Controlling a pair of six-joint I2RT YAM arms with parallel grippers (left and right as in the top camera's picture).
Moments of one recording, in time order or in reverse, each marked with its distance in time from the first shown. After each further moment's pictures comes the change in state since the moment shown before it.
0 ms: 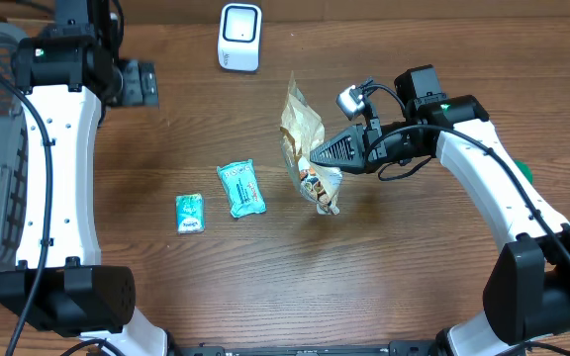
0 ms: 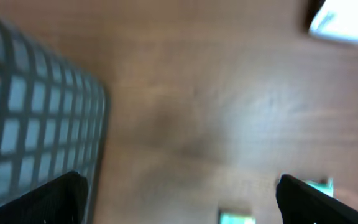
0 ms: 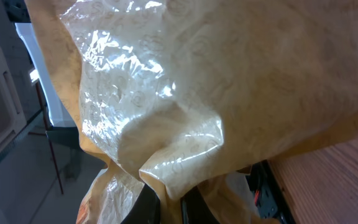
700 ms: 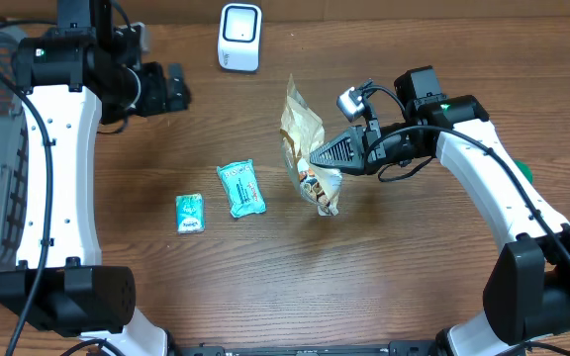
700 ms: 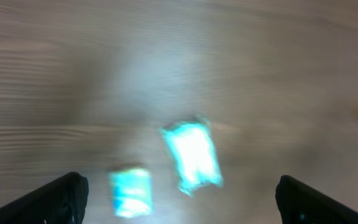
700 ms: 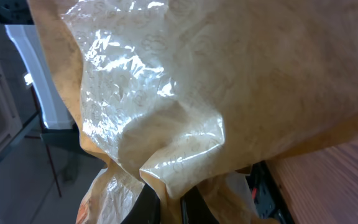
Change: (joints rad) left arm -0.009 0.000 0.000 -0.151 0.511 -0.028; right arm 0.000 0.000 0.000 -0.019 0.013 -0.003
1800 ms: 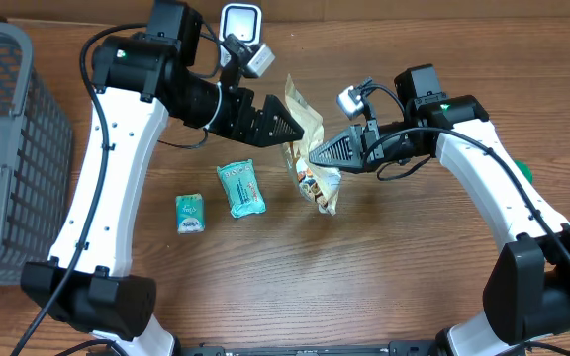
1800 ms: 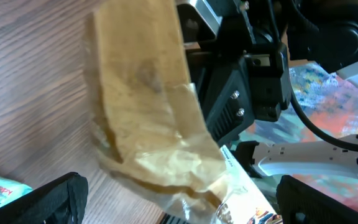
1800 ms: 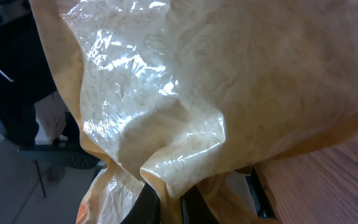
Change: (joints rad) left arm -0.266 0.000 0.000 -0.084 0.592 0.234; right arm 0.000 0.000 0.000 0.042 0.042 0.000
